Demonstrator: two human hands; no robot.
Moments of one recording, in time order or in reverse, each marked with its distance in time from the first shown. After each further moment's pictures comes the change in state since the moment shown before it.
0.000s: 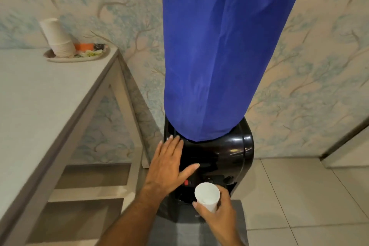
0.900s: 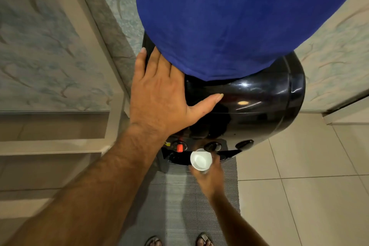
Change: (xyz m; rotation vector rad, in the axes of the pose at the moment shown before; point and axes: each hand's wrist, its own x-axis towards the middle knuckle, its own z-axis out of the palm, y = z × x) left_hand 0.070 -0.008 0.055 0.213 0.396 -0.018; right_hand 0.095 0.196 0.075 -0.311 -0.029 0.111
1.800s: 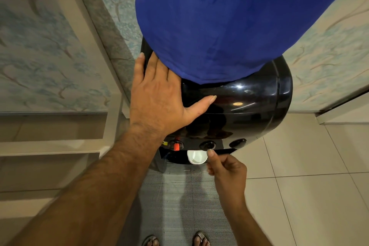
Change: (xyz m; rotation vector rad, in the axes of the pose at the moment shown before) left_hand 0.001 0.002 -0.003 0.017 -0.022 -0.001; right_hand -0.046 -0.091 -0.087 0.657 0.070 -0.036
